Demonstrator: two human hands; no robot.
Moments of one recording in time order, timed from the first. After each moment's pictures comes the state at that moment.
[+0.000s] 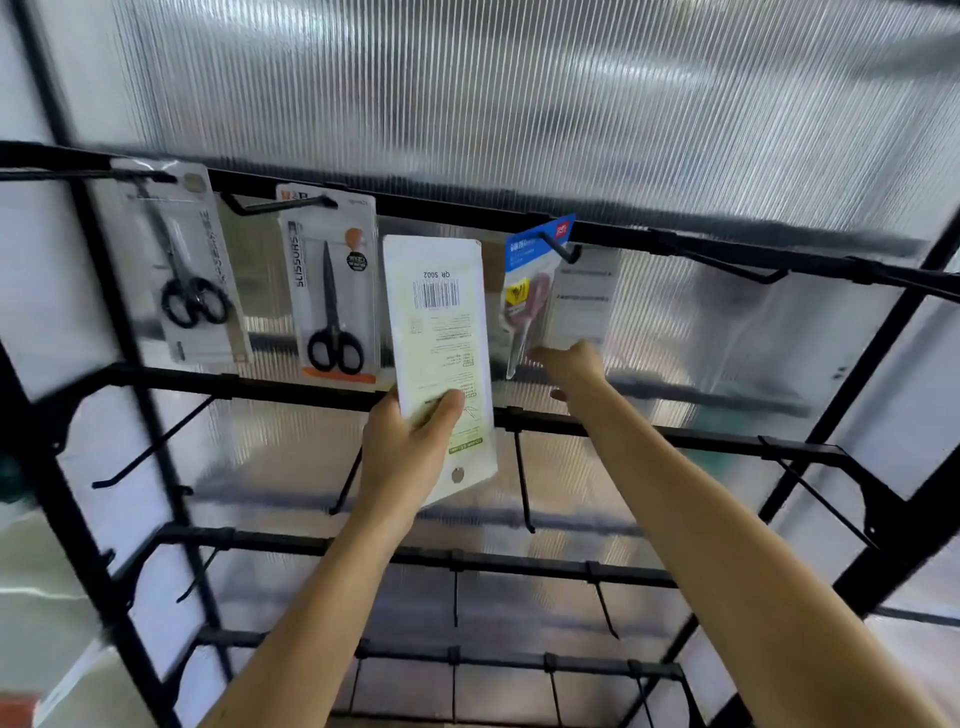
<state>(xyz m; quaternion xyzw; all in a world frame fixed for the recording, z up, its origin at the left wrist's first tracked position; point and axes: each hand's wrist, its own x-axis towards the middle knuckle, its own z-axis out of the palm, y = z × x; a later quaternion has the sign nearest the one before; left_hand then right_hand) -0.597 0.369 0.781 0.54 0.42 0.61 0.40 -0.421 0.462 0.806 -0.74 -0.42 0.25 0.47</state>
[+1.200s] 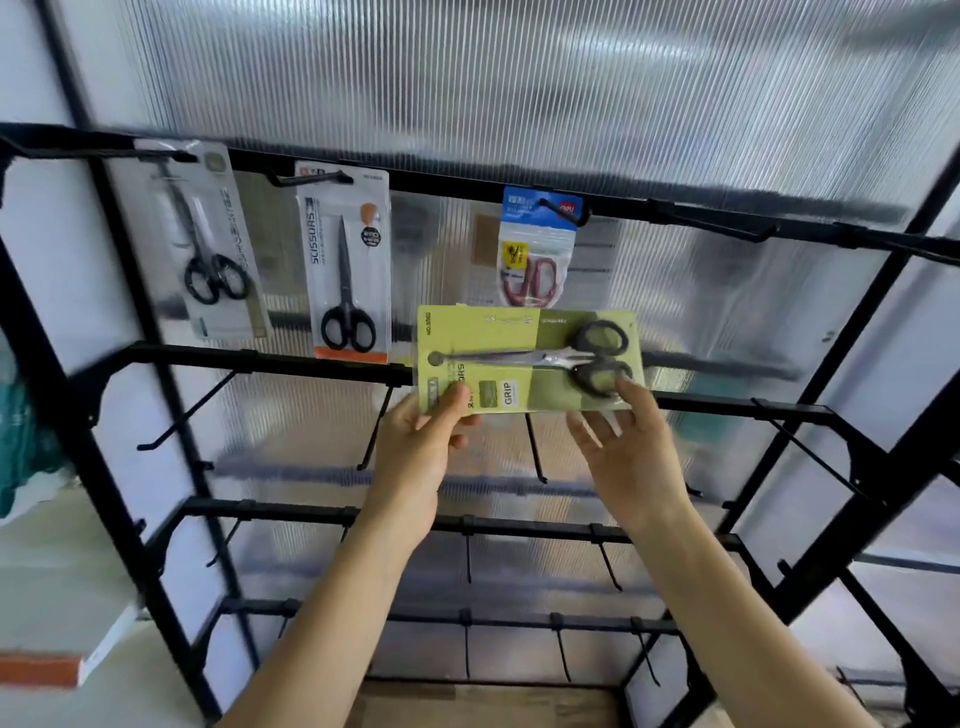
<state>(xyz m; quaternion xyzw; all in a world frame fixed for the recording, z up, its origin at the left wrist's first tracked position) -0.613 0.332 0.770 0.44 0.35 0.60 0.58 -0.450 0.305 0.777 -0.34 -0.26 0.50 0.75</state>
